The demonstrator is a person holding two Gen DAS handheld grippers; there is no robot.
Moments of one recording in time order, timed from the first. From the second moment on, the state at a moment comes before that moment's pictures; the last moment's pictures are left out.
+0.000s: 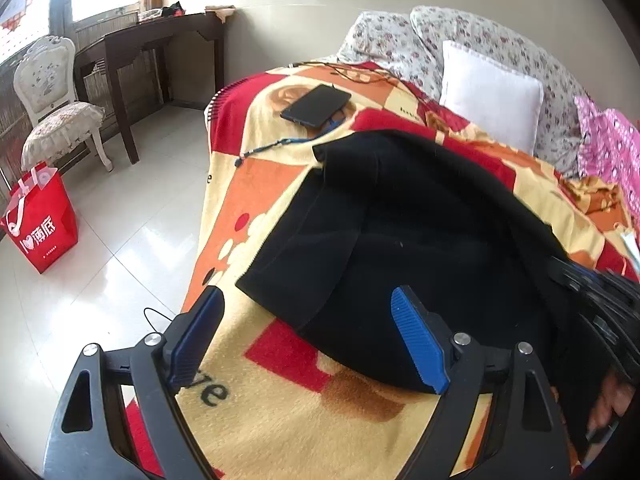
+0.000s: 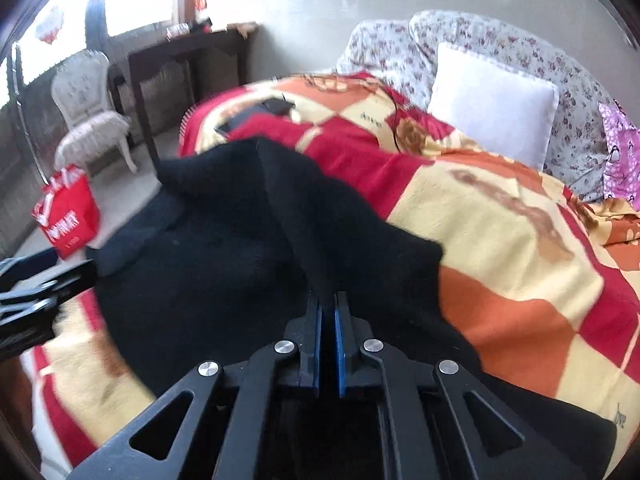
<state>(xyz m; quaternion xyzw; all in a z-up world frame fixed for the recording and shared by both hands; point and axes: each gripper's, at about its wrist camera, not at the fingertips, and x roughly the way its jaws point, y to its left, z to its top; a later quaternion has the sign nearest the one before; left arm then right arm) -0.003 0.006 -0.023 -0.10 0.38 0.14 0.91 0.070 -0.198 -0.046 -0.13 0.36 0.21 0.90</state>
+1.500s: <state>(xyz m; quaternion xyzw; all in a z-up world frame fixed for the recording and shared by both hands) -0.005 -0.014 -0.021 -0.09 0.38 0.14 0.91 -0.018 -0.388 -0.044 -0.02 0.41 0.13 0.90</state>
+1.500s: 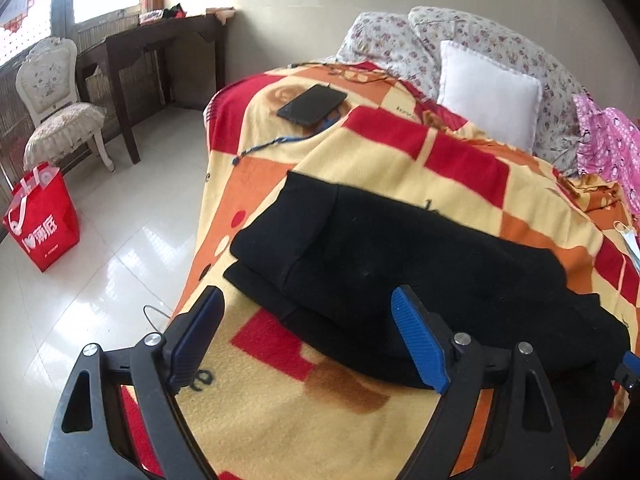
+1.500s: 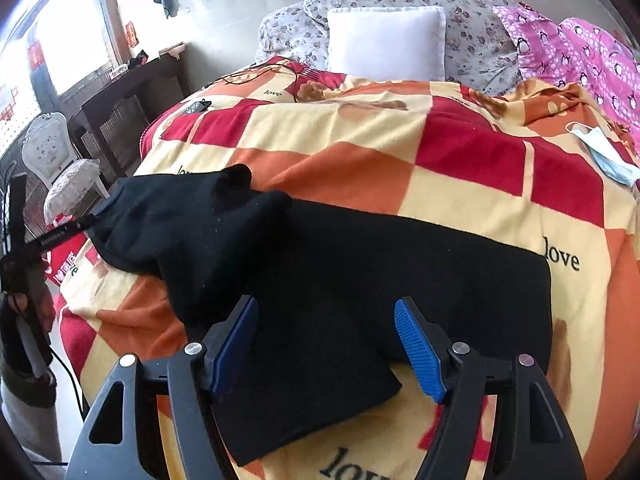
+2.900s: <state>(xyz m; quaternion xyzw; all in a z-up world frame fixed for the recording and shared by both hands) 0.019 -0.067 -0.043 -0.05 0.42 0.09 0.90 0.000 -0.481 -0.019 -0.04 0.38 -0.02 0.93</state>
